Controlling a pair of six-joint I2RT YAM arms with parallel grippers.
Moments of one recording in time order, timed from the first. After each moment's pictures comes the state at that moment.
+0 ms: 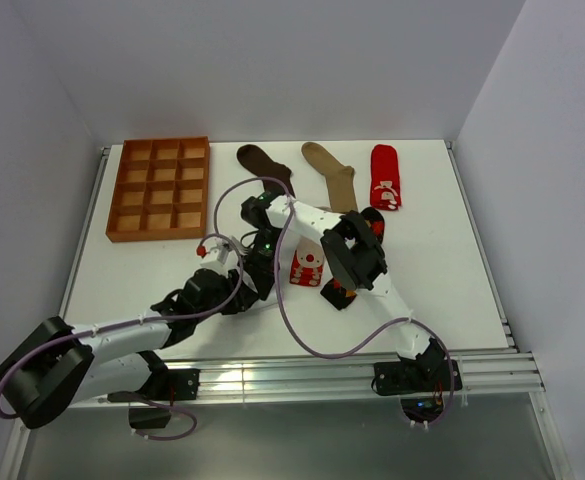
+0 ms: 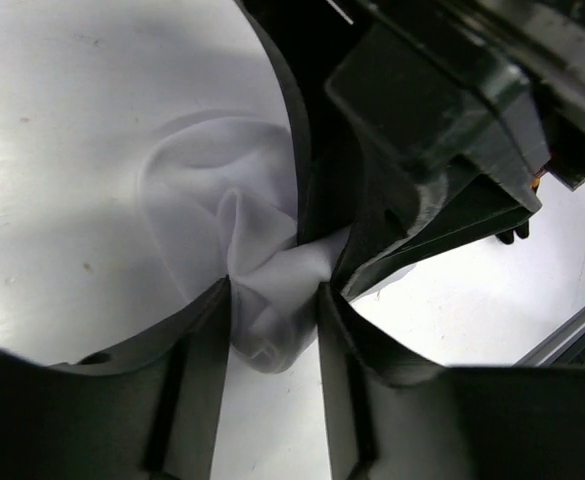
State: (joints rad) left arm -0.75 1.12 0.24 0.31 -0.05 -0.81; right arm 0.78 2.48 2.07 -1.38 -0.82 -0.76
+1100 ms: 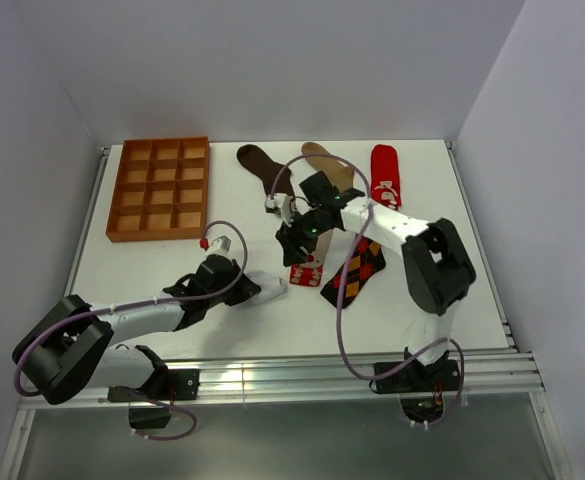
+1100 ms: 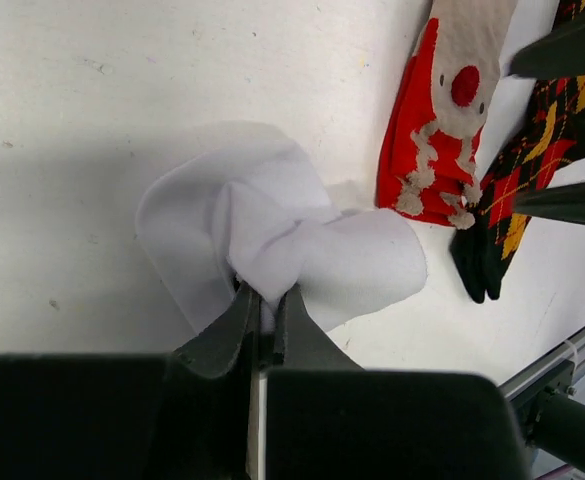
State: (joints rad) left arm -0.73 1.29 0.39 0.23 -0.05 -0.96; right arm 0.57 1.89 1.38 -0.63 -0.67 -0.47
